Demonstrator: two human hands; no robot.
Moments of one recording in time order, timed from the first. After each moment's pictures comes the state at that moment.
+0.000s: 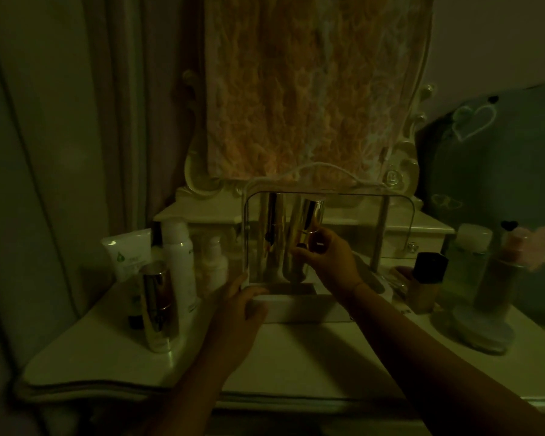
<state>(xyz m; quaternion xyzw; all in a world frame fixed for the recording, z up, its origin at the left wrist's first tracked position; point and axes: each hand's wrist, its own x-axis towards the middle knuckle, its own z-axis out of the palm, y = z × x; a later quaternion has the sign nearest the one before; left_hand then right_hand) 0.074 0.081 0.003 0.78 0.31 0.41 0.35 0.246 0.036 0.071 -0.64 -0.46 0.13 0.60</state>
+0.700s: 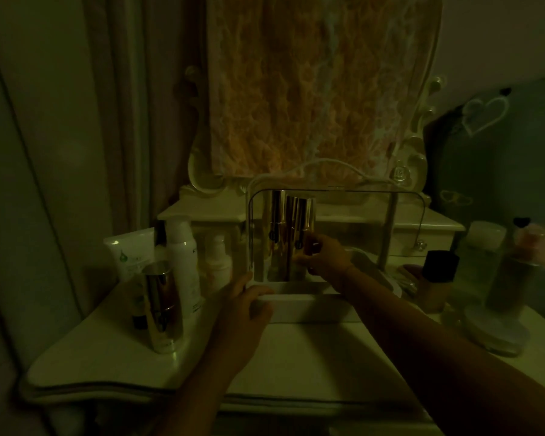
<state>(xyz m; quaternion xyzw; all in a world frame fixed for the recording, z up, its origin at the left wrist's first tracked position) 0.075 0.083 0.001 0.79 0.31 0.42 0.32 0.268 0.070 0.061 -0.69 -0.44 0.23 0.53</state>
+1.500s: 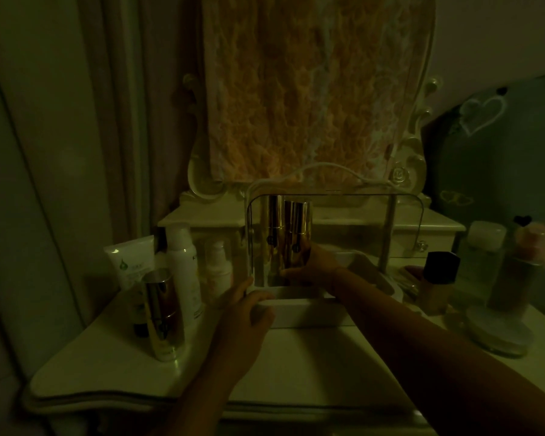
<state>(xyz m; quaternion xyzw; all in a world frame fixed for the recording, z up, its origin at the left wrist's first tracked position) 0.076 0.086 -0.002 0.79 0.31 0.41 0.34 0.262 0.078 0.059 -0.73 -0.49 0.23 0.42</state>
